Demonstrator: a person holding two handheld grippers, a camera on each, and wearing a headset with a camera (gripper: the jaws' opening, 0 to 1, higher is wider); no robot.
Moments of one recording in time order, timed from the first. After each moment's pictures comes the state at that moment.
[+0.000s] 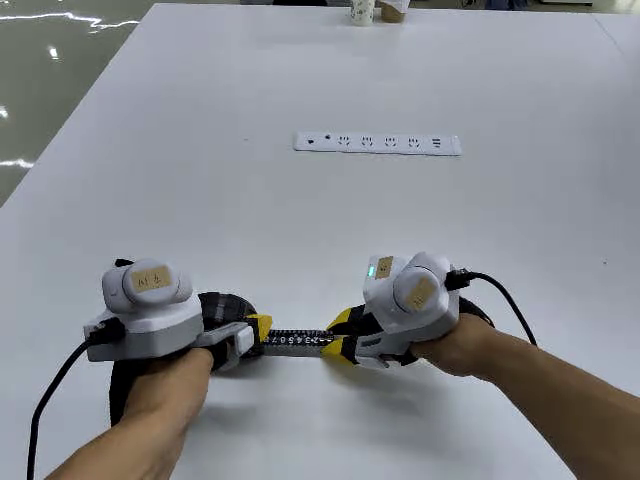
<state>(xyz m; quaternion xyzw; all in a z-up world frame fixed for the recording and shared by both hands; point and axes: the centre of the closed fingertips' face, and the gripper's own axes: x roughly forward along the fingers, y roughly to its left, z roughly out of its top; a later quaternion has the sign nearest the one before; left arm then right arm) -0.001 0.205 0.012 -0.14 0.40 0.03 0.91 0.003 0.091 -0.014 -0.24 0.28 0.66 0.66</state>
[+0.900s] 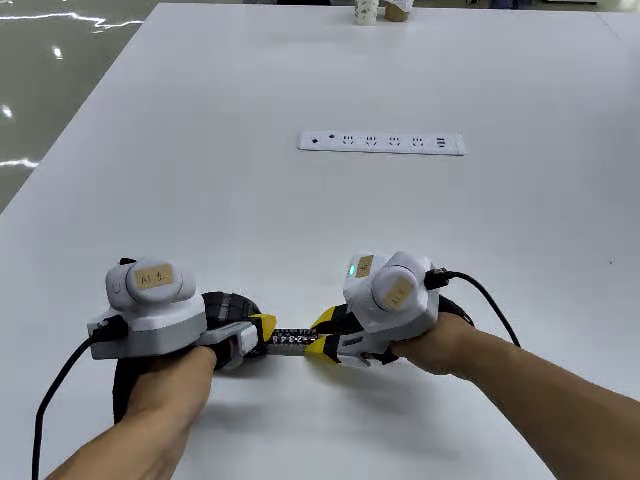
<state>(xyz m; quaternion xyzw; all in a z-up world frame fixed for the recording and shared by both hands) -0.002 0.205 0.011 -0.14 0.40 0.03 0.91 0.000 0.116 -0.014 -0.24 0.28 0.66 0.65</state>
